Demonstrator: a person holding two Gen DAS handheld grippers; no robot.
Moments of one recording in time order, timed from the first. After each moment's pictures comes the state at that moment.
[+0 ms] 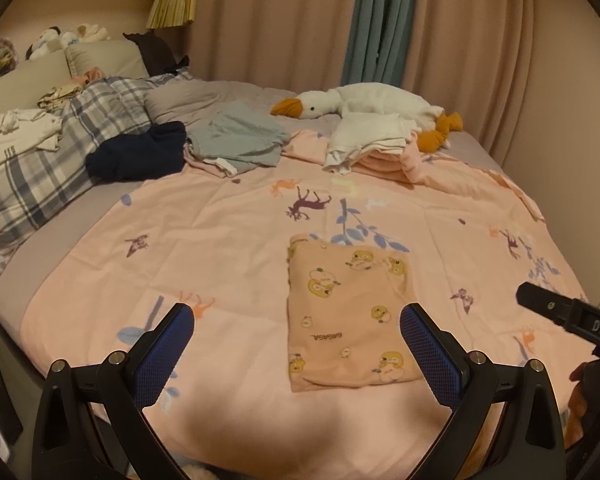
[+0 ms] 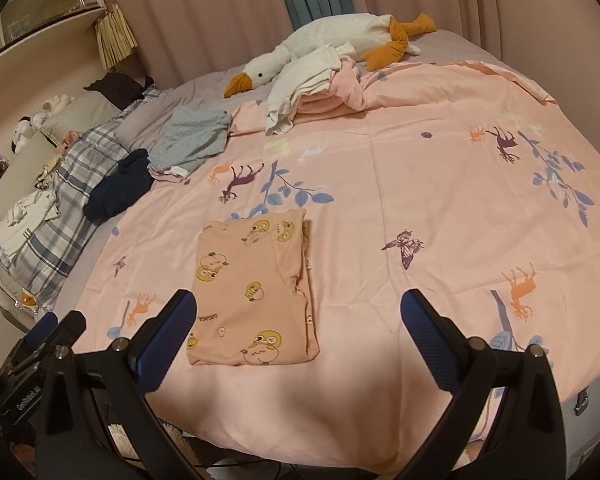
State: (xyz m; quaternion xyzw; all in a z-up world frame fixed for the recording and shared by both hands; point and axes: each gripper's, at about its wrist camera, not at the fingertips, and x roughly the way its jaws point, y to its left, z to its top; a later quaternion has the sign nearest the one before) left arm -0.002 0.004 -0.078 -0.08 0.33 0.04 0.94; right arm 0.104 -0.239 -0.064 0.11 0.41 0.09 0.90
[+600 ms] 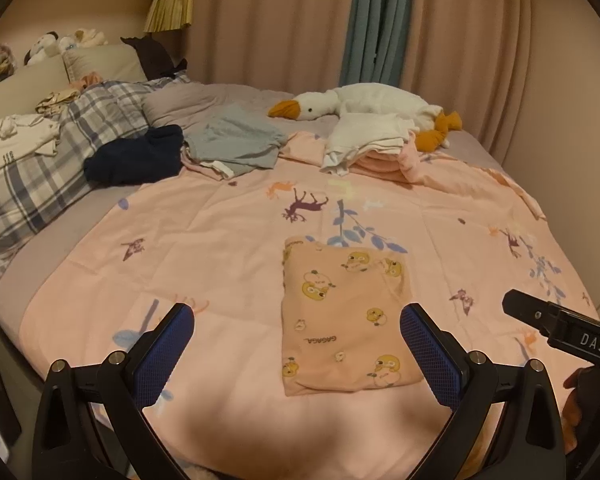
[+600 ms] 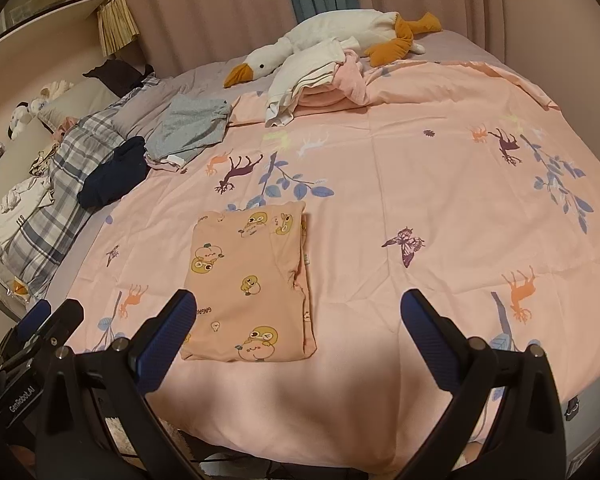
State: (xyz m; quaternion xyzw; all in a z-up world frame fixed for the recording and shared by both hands) left arm 0.001 -0.004 -0.078 -0.07 0.33 0.05 0.94; right arm 0.108 -0.230 -0.070 0.09 0.42 0.09 0.90
